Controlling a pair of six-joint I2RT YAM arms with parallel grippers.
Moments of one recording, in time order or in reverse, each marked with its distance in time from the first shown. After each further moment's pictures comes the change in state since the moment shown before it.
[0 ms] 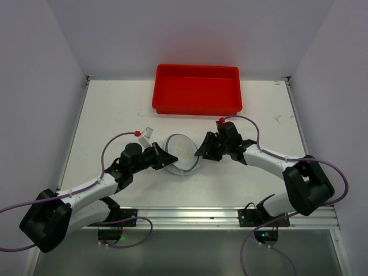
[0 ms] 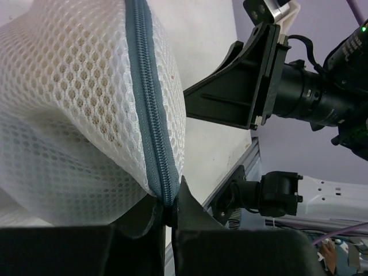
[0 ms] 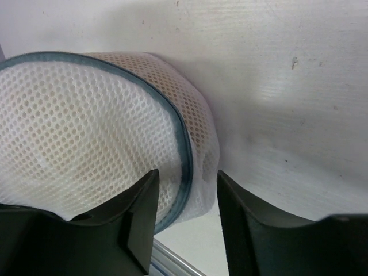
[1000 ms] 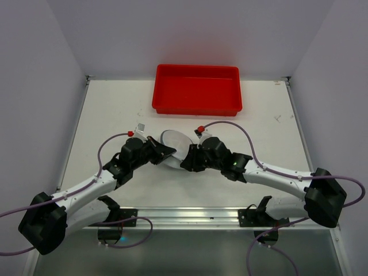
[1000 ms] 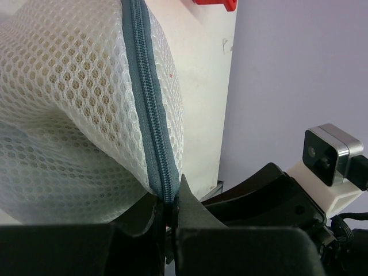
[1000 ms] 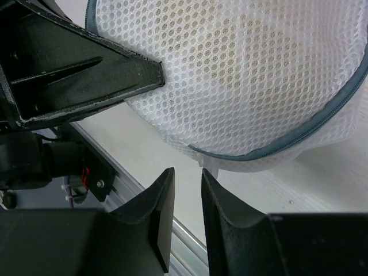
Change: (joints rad) left arm 0.000 -0.026 0.119 -0.180 -0.160 -0.288; right arm 0.388 -0.195 0.004 0.031 0.238 -0.123
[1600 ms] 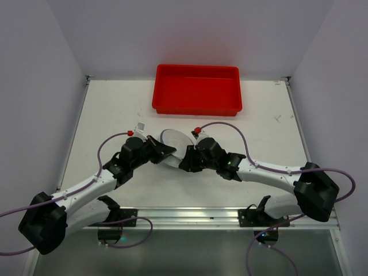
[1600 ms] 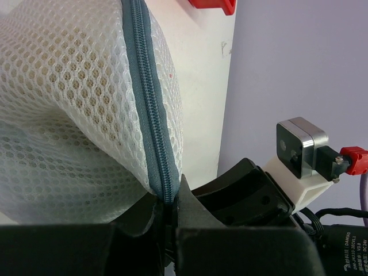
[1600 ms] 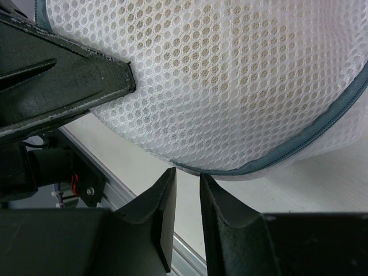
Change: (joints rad) left arm 0.000 0.003 0.012 -0.008 -0.012 -0.007; right arm 0.003 0.090 0.000 0.051 0.004 0.016
